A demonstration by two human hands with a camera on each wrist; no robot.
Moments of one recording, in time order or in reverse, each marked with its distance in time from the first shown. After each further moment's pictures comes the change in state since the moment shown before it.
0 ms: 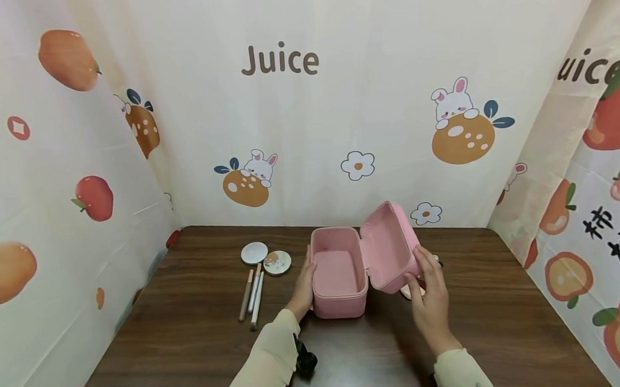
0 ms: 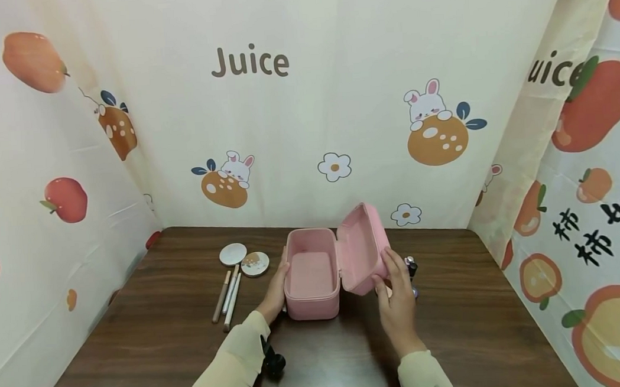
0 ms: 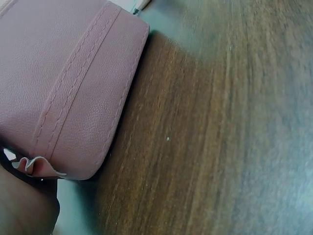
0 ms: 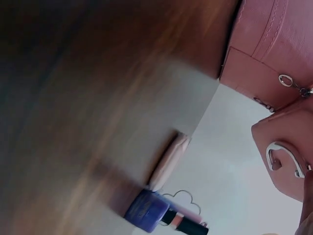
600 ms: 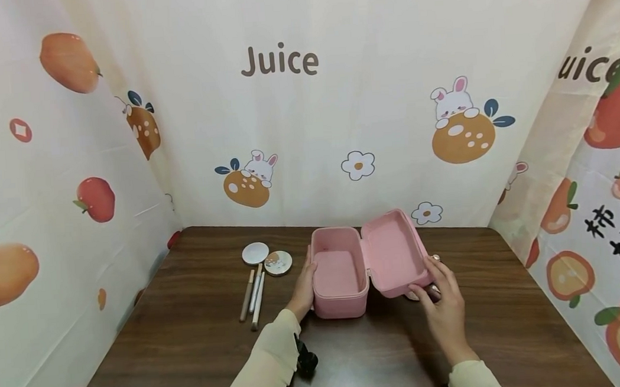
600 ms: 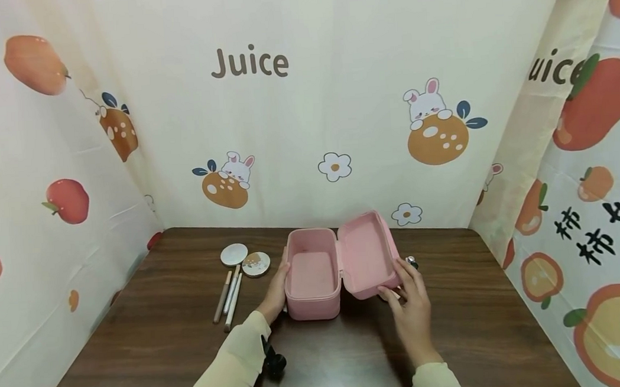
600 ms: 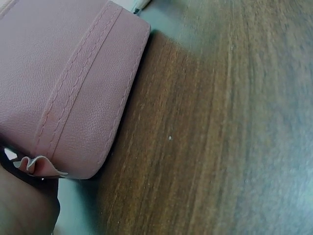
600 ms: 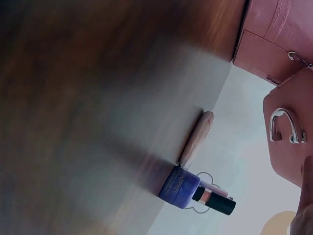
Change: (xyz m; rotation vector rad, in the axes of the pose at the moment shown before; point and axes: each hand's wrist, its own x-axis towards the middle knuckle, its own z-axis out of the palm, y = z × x) left_hand -0.007 0.012 0.000 -0.008 -0.015 0.017; right_hand -0.012 0.011 -0.023 -0.013 -0.053 0.140
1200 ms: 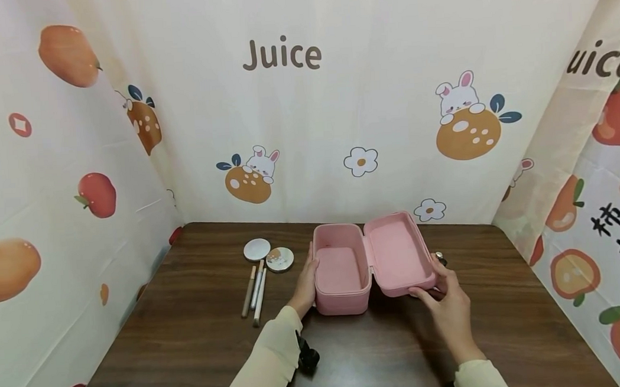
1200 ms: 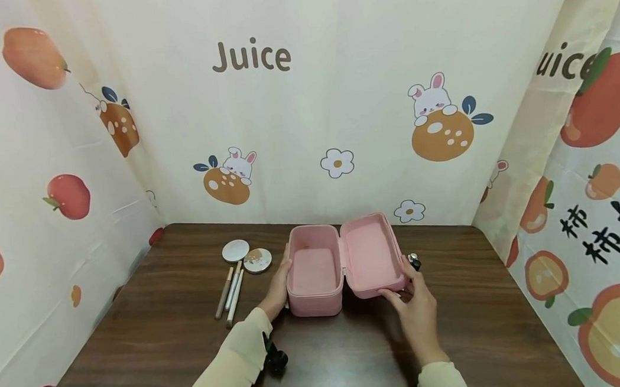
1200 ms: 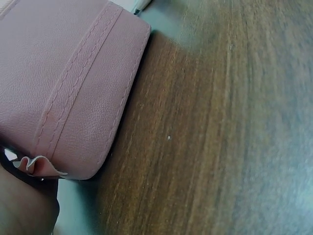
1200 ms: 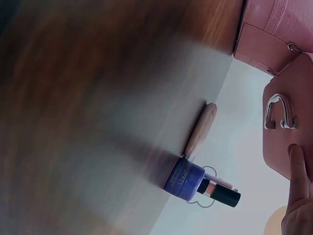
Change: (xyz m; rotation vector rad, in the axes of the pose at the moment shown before) left_hand -0.012 0.025 0.000 0.025 -0.008 -0.036; right_hand 0.002 -0.019 -0.005 0.009 -0.014 0.131
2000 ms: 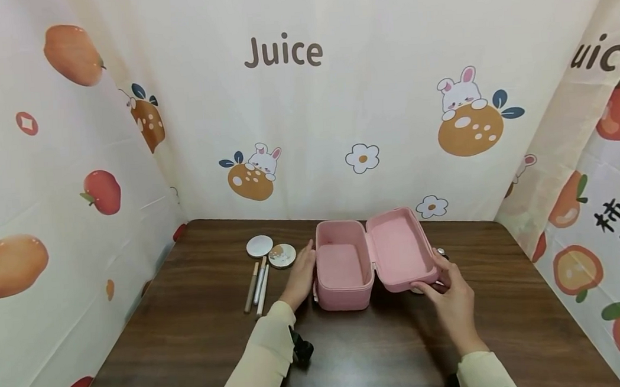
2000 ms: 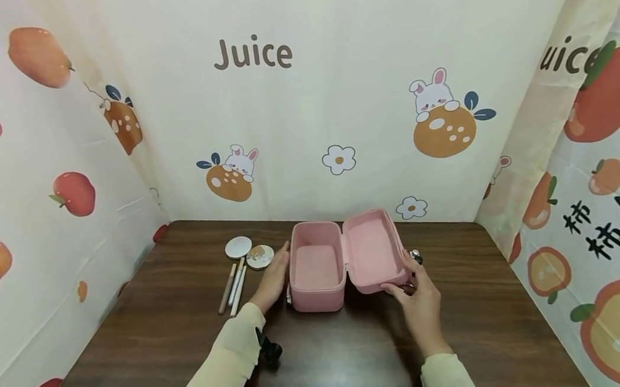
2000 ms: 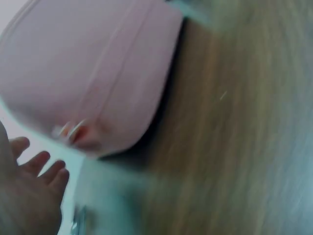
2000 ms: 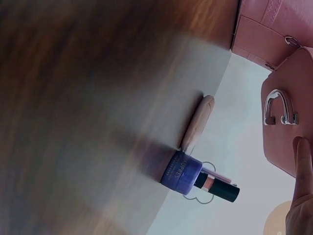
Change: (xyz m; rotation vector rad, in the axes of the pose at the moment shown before) left_hand 0.011 -0.022 -0.022 0.282 0.133 0.058; right_hand 0.003 0.039 -0.002 -0.027 -0.047 0.054
